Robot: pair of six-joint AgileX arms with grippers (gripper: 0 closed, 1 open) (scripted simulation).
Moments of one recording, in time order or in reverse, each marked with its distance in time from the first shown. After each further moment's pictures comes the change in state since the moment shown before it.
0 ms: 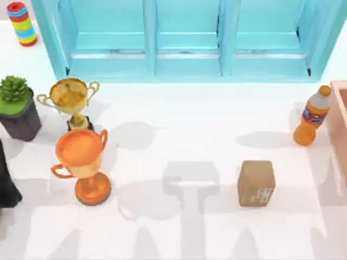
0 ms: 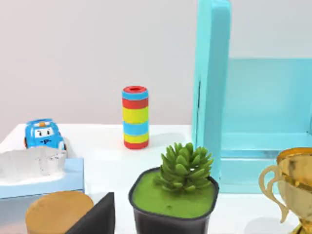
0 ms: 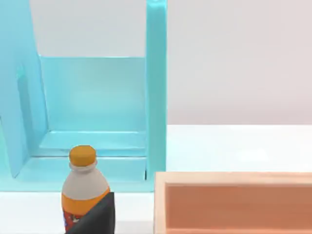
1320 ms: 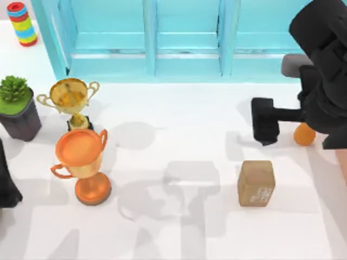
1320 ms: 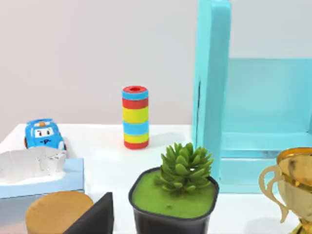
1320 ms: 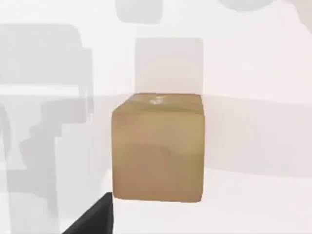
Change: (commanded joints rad) left arm 0.000 0.000 0.000 0.000 0.000 0.000; right arm 0.499 1.574 1.274 -1.046 0.006 0.515
